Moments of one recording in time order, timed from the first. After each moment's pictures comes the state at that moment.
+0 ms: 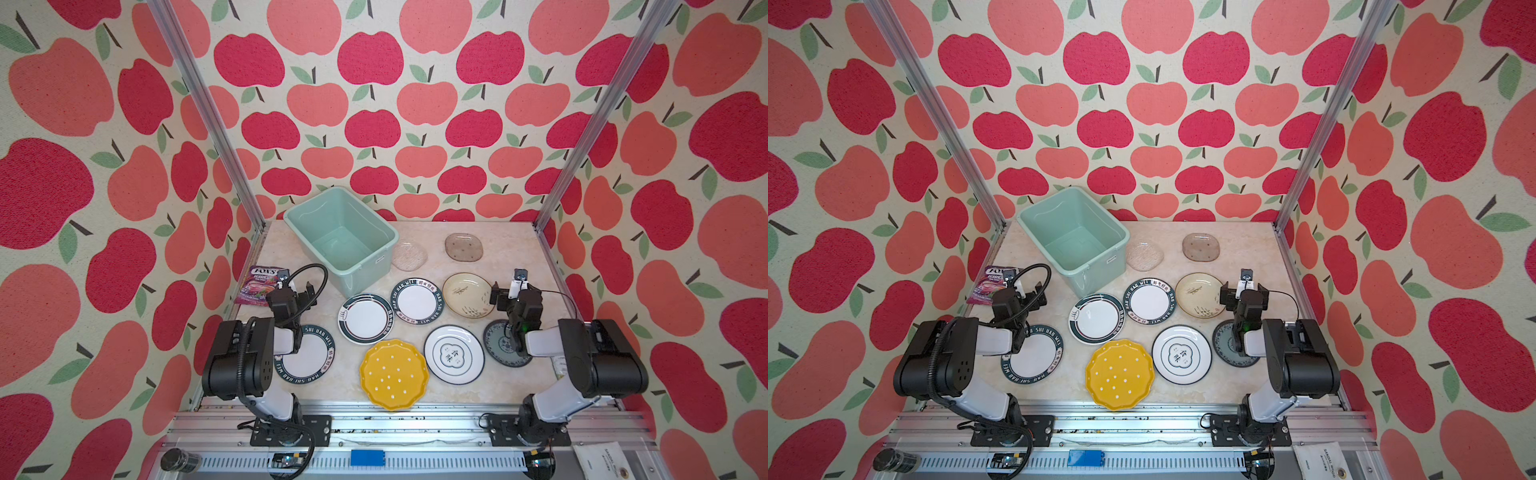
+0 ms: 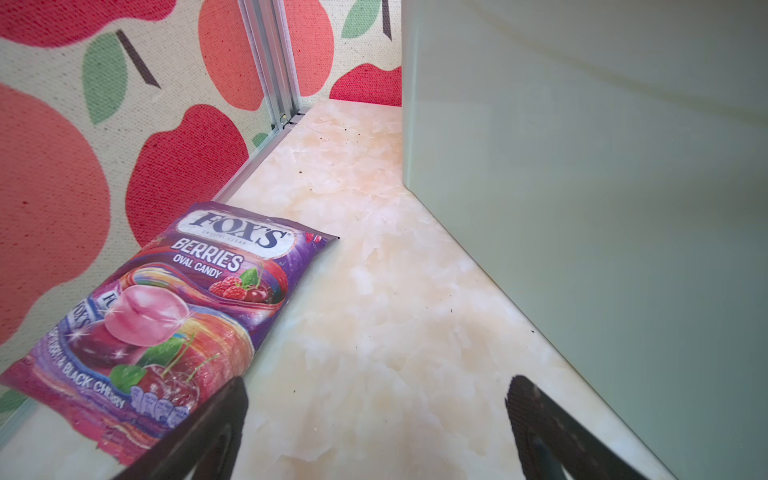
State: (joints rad) left arm 0.07 1.60 0.39 0.86 -0.12 -0.03; right arm 0.09 1.59 0.35 0.94 0.21 -0.09
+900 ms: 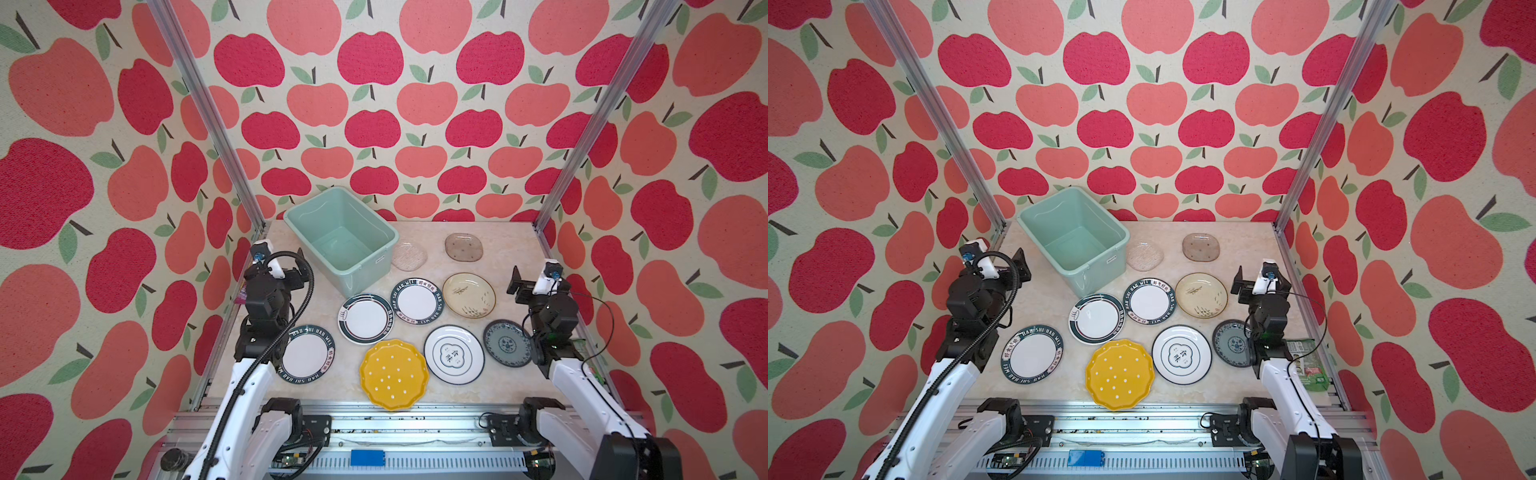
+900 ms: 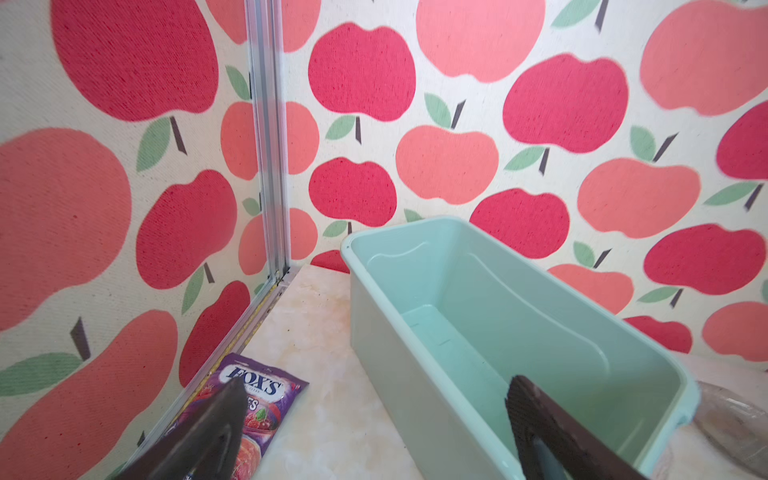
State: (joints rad) left arm -0.07 0.77 0.79 -0.09 -0.22 -0.19; right arm 0.05 0.86 0.47 0.33 0.14 0.04
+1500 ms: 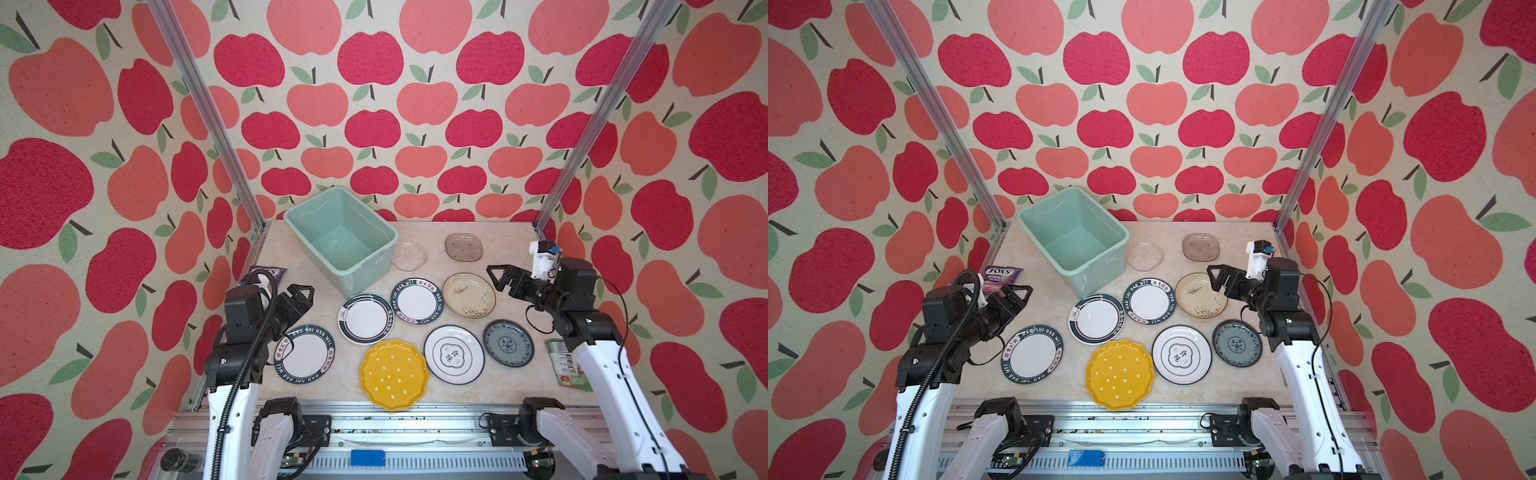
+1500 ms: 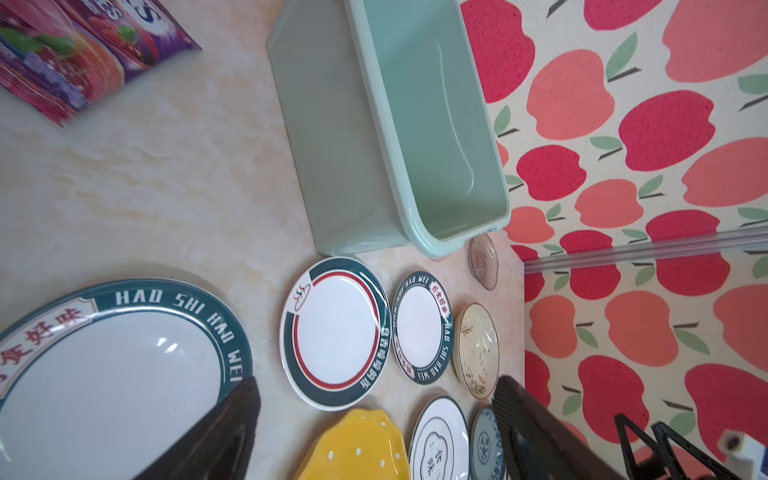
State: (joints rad) left arm 0.03 0.67 0.91 -0.88 0.36 -0.71; right arm 0.14 0.96 0.95 -0.56 -0.48 0.36
